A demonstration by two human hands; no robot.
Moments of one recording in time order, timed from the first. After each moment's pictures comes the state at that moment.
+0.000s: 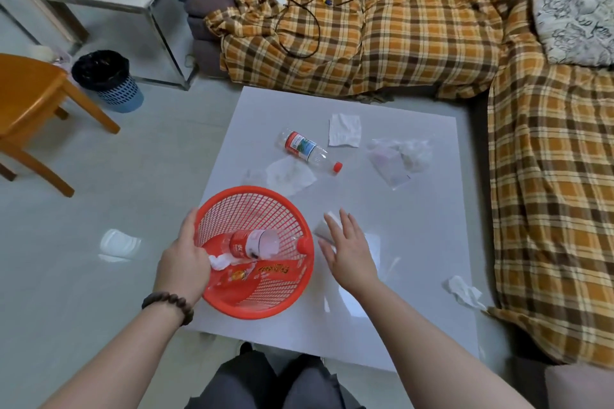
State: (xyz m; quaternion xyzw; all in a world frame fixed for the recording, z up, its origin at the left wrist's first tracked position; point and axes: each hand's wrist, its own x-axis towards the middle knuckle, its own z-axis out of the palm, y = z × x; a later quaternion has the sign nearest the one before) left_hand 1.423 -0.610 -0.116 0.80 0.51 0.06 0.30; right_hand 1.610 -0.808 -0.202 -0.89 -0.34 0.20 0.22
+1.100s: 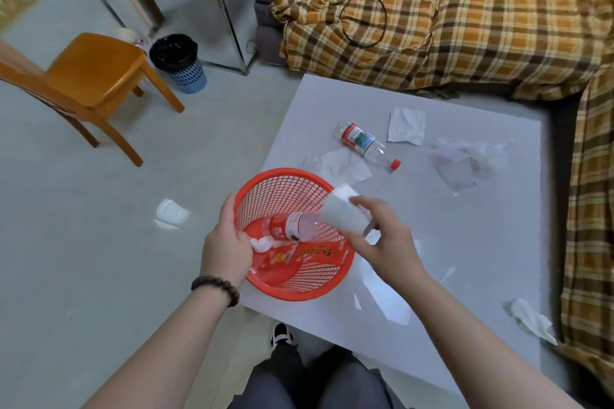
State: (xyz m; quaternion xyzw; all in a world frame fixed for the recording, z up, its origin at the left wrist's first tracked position) left_hand 1.401 -0.603 -0.110 0.76 0.56 0.11 0.31; right_hand 1.590 -0.769 -0.133 -0.77 -0.39 0.21 0.46
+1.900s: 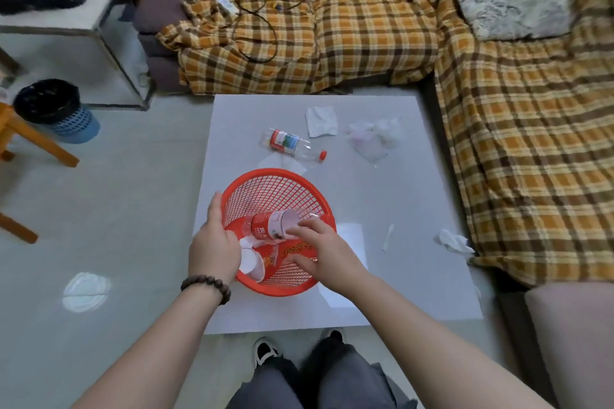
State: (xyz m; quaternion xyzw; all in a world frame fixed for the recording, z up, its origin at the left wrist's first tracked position) left_hand 1.417 -0.599 -0.102 0.85 0.41 0.09 0.32; right_hand 1.508 -0.777 -0.122 -0.85 -0.35 0.23 0.31
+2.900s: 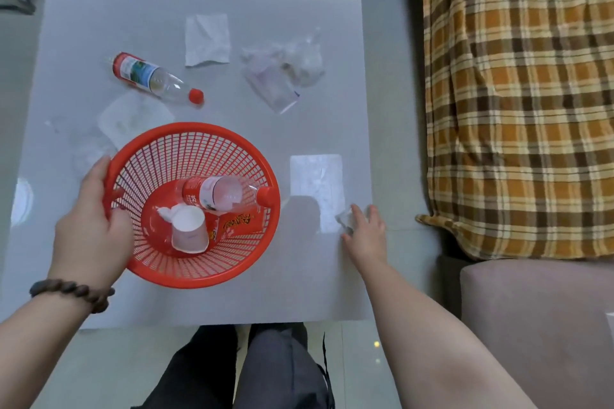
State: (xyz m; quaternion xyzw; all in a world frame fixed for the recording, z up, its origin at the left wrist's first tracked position) left_hand 1.567 -0.729 -0.218 0.85 0.46 0.04 0.24; right_hand 1.746 -1.083 -0.354 -0.94 -0.04 0.32 0.12
